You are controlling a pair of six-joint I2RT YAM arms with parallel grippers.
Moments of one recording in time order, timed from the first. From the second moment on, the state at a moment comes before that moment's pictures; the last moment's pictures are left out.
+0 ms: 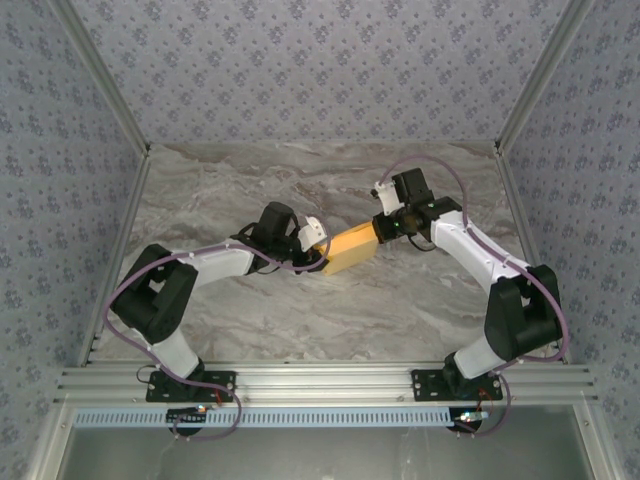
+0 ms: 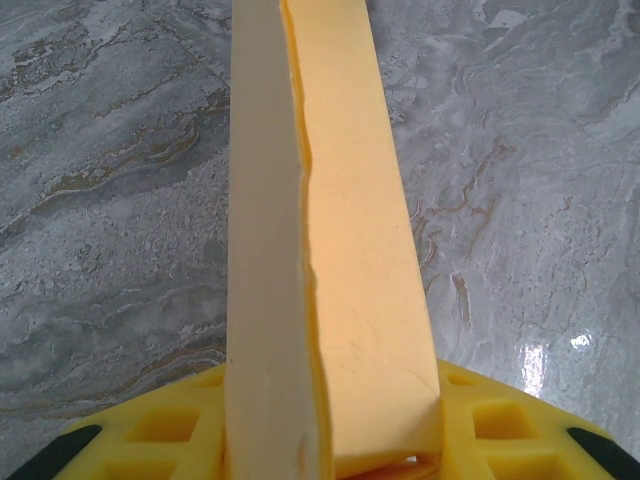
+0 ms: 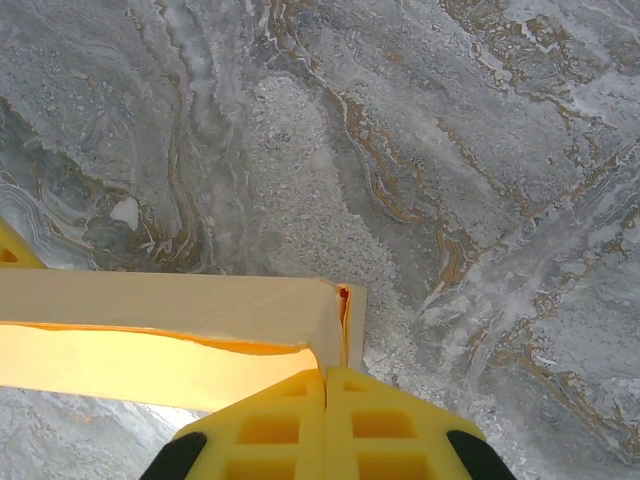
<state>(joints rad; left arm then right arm) -0.62 1.69 0.90 0.06 0.53 0.35 0.36 1.52 1.15 -0.60 -0.18 -0.04</state>
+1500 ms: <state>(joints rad) -0.62 1.69 0.91 0.04 0.54 0.35 0.30 1.31 0.78 -0.24 -0.26 -0.04</state>
